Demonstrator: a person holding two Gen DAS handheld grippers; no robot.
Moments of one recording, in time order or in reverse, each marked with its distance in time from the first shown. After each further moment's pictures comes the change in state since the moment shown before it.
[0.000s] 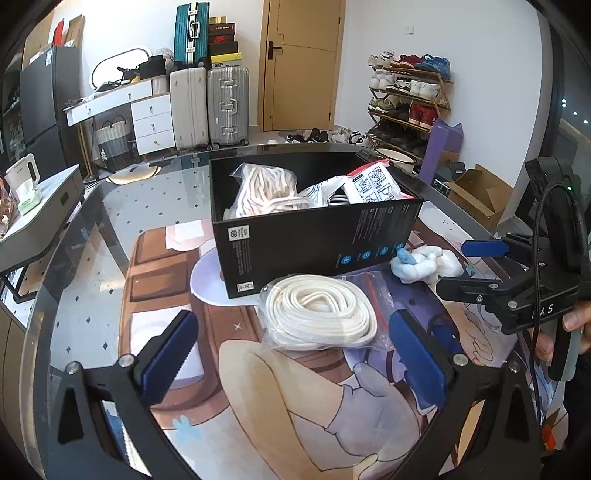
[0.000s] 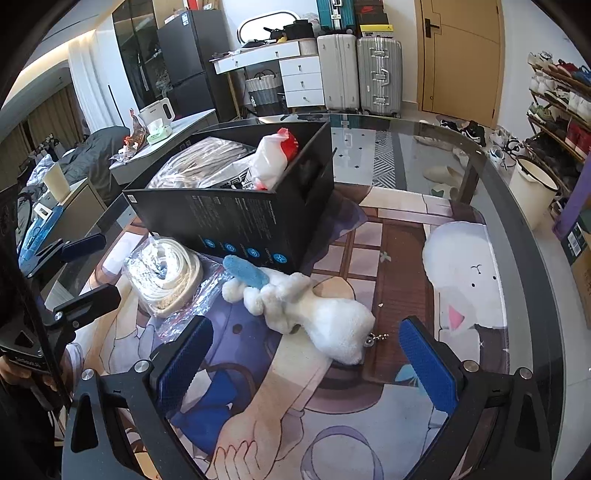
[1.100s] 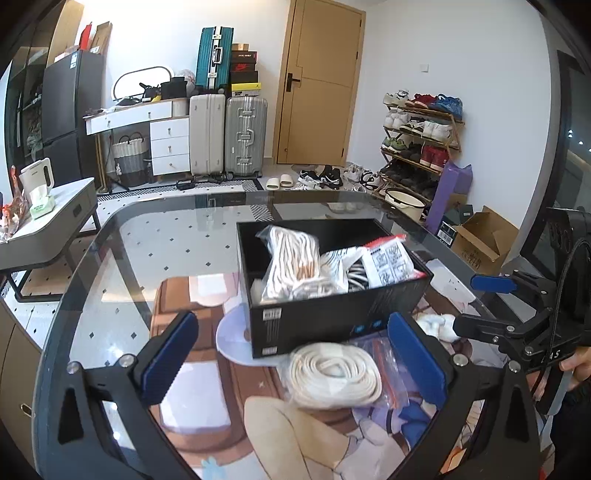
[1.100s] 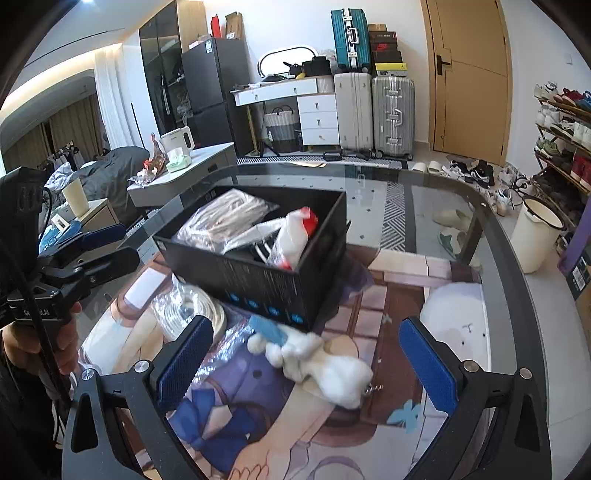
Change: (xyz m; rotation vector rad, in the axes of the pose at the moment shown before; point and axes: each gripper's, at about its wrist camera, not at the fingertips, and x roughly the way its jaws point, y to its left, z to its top) left arm -0.024 0.019 0.031 -0.067 -0.138 0.027; right arm -0.029 0.004 0.017 -0.053 -0.157 0.043
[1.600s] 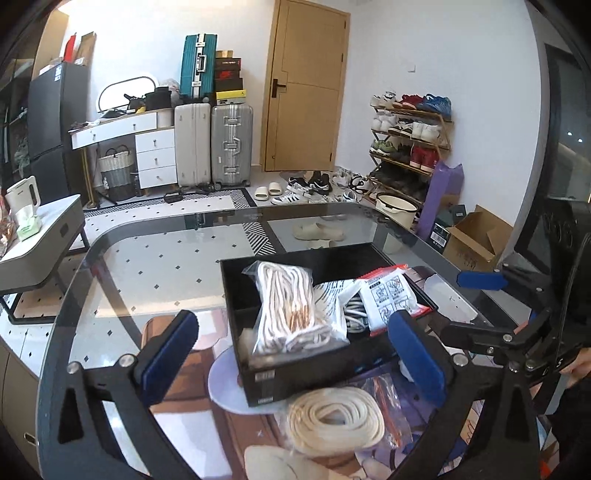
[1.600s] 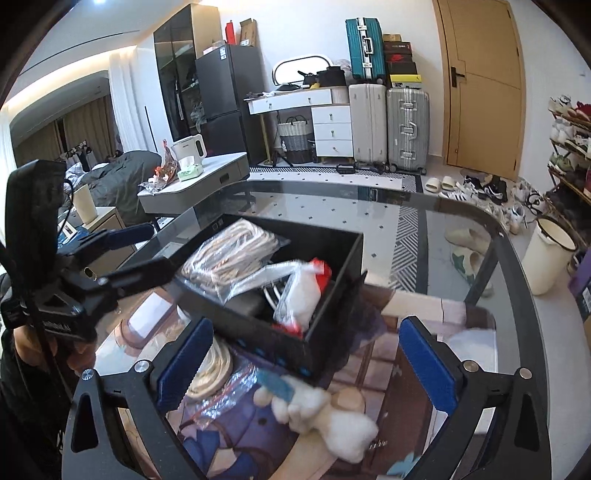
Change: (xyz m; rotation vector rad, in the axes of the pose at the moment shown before) left arm 0.019 0.001 0.034 0.046 -0.024 -0.035; right arm 0.017 0.002 0.035 -0.034 -0.042 0.040
